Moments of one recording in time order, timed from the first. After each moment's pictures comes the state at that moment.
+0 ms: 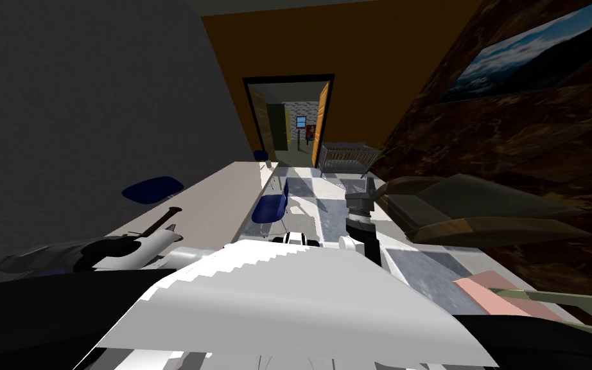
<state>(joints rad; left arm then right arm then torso) -0.25 -0.01 1.54 -1.93 -0.42 0.33 0.67 0.53 -0.01 0.06 -2.34 0.04 -0.37 -0.15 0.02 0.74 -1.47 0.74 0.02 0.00</state>
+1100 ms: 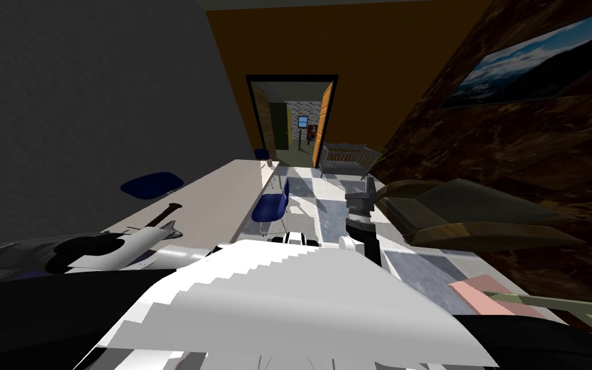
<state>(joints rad) -0.24 0.09 1.52 -1.90 -0.40 0.35 0.67 0.53 -0.01 0.06 -2.34 0.04 -0.37 -0.15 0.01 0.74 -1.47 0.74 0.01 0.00</state>
